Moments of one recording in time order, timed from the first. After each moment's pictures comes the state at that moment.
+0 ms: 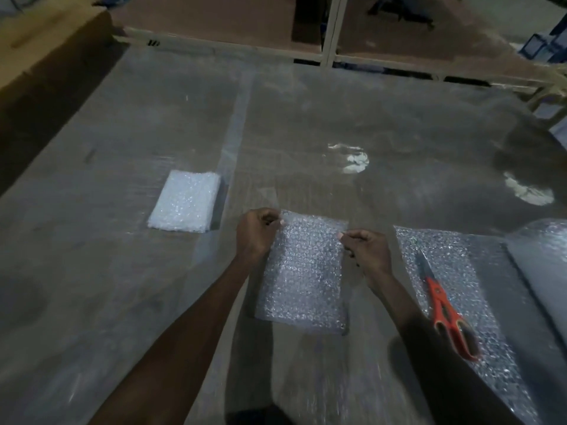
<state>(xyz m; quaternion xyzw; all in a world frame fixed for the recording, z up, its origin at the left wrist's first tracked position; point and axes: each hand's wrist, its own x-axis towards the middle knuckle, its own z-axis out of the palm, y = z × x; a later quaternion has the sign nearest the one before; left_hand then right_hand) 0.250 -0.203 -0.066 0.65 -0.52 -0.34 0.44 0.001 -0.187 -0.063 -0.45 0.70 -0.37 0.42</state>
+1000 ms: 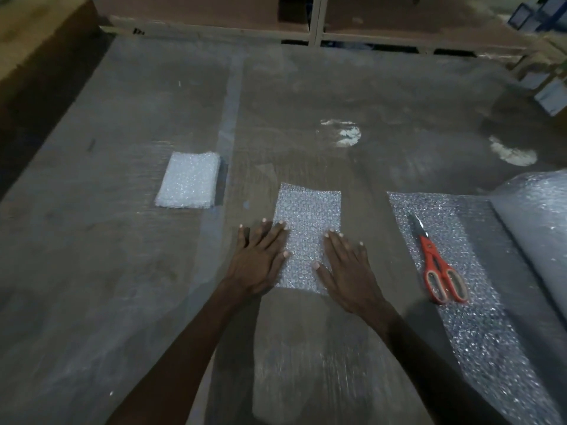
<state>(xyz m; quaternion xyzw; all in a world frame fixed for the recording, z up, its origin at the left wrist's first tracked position) 0.268 -0.084 -0.095 0.55 -0.82 -0.10 0.09 0.020 -0.062 -0.097 -0.80 0.59 -0.05 0.09</state>
